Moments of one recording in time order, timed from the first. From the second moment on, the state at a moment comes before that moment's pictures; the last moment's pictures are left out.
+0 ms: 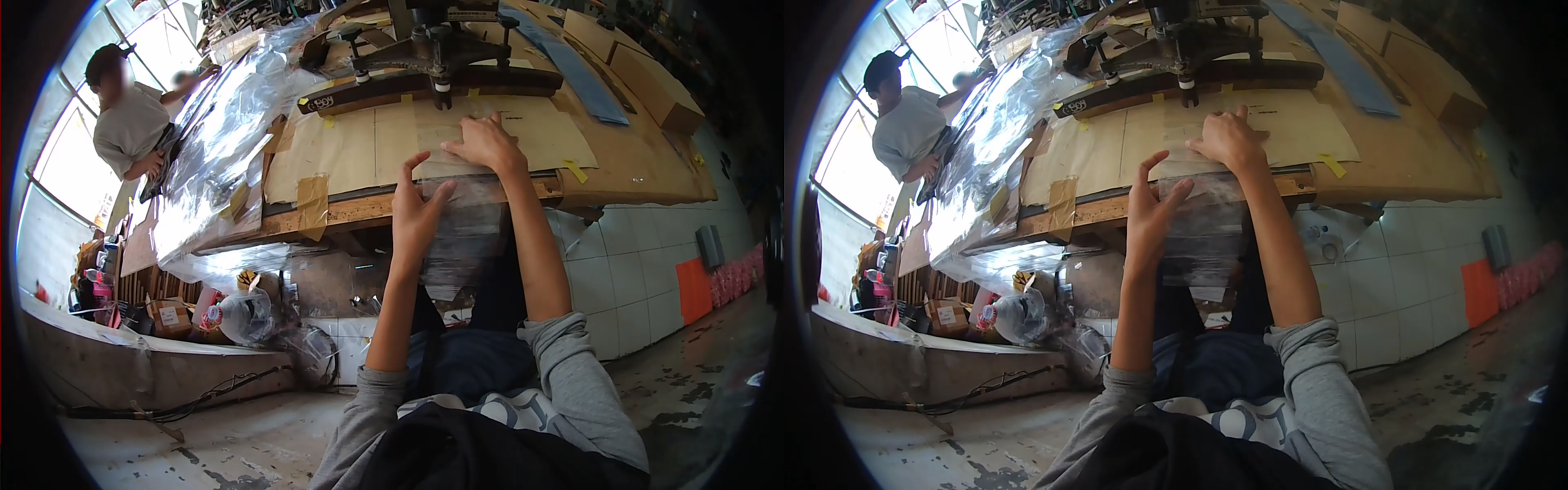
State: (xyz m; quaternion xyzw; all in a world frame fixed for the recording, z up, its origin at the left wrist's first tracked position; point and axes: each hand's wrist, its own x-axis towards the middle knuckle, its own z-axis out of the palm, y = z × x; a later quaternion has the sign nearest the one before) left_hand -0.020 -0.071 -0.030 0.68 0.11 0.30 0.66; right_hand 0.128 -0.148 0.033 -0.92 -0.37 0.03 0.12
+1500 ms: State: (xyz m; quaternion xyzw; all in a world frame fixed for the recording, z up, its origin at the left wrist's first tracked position) left_hand -0.021 -0.077 -0.035 0.70 0.14 0.32 0.62; right_hand 0.137 -0.143 -0.005 -0.91 -0.36 -0.10 0.17
